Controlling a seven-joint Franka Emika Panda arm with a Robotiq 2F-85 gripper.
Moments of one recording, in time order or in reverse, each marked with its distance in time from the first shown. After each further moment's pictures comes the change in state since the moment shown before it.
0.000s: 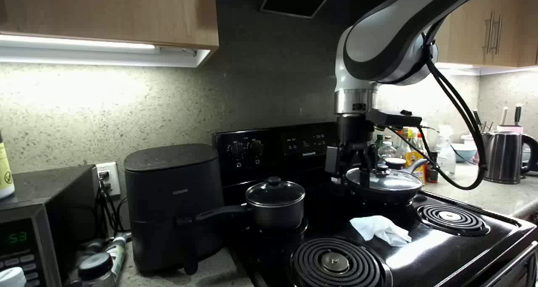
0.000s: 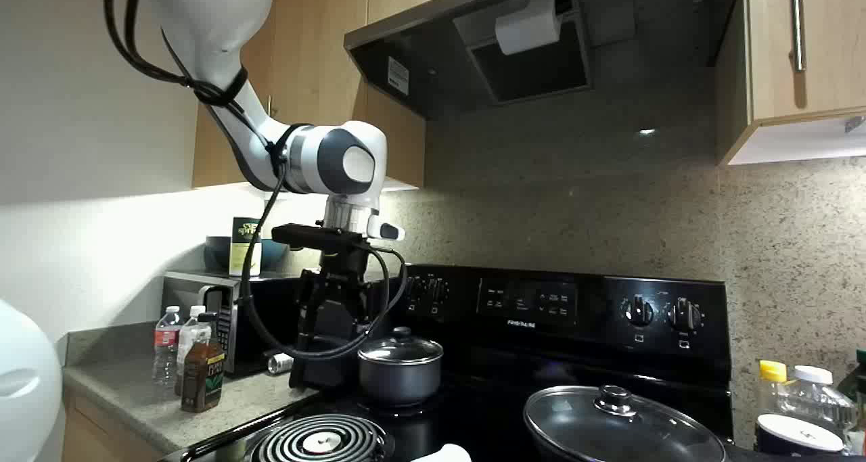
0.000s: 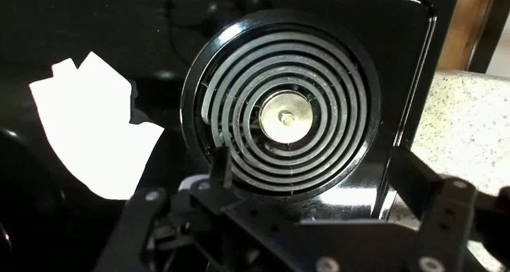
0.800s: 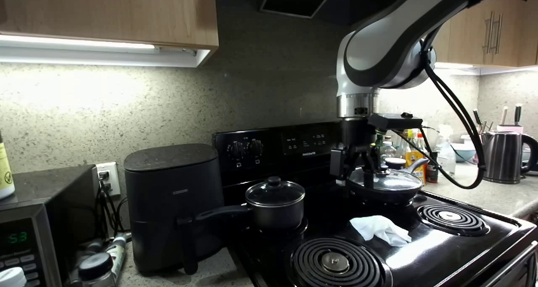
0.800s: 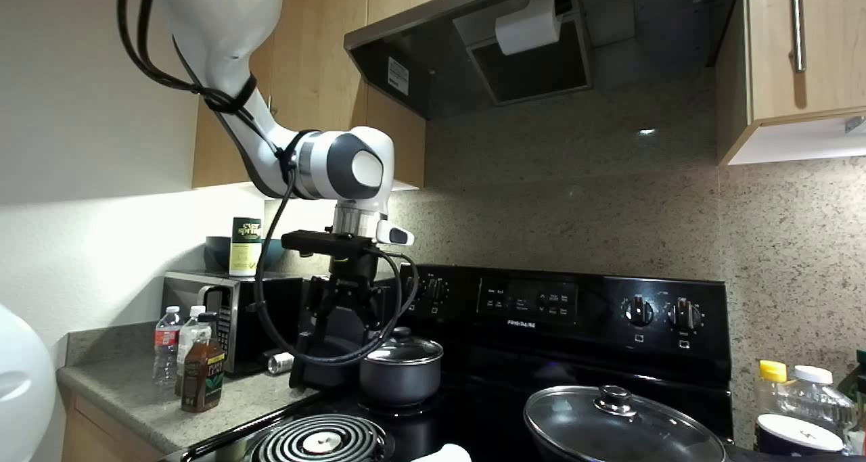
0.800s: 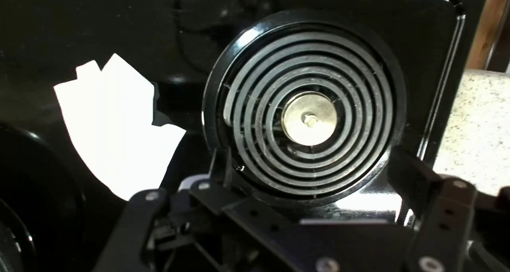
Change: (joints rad) arm -0.022 0.026 -0.011 0.006 -0.040 0.001 0.000
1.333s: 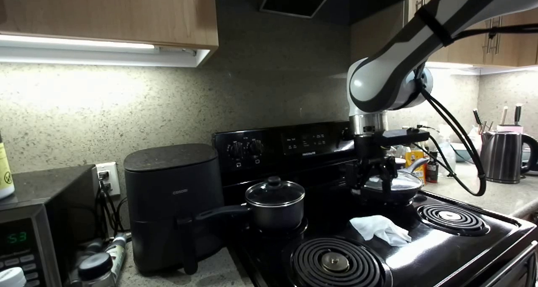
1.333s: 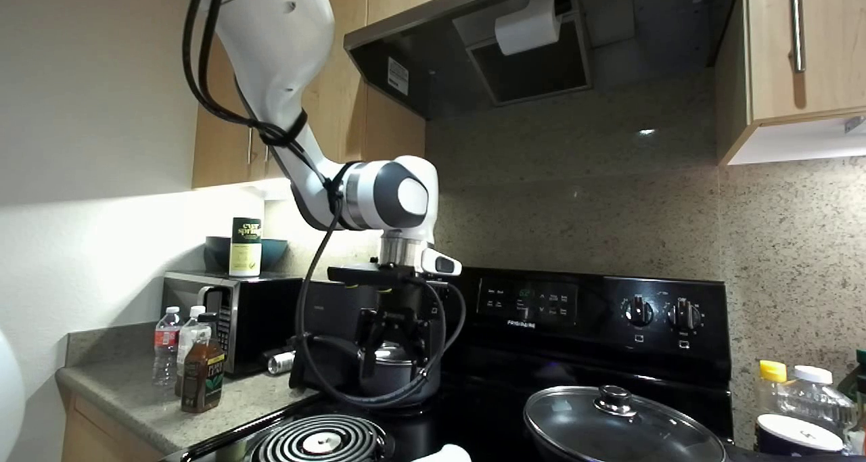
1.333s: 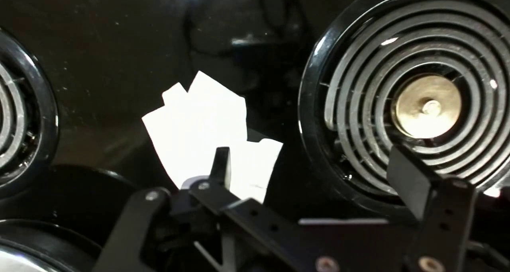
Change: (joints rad) arm -0.092 0.132 -0.066 0.027 -0.083 0.035 0.079
